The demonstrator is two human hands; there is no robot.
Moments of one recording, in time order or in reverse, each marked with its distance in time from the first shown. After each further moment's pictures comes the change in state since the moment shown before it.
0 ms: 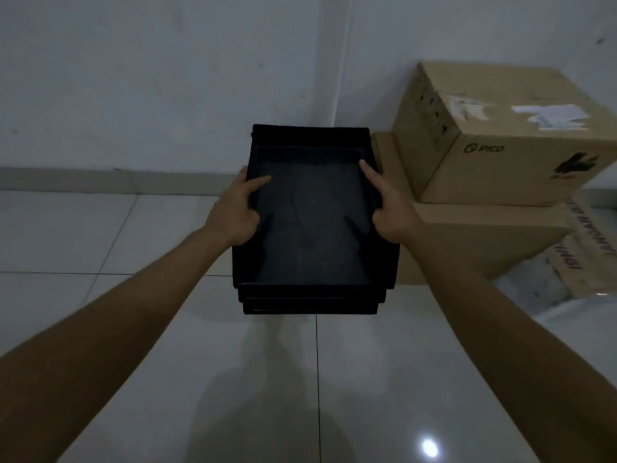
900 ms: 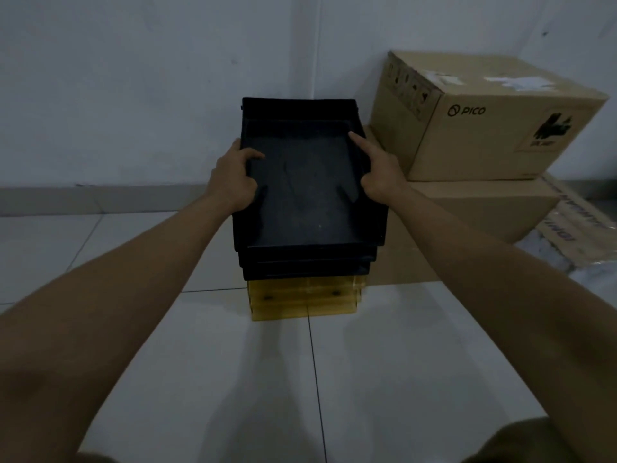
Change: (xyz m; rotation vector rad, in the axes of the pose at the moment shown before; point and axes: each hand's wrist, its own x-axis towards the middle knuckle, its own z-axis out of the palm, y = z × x) left_hand 0.049 -0.028 0.042 0.071 0.178 0.152; right_hand 0.027 0.021 0.011 -0.180 0.247 0.047
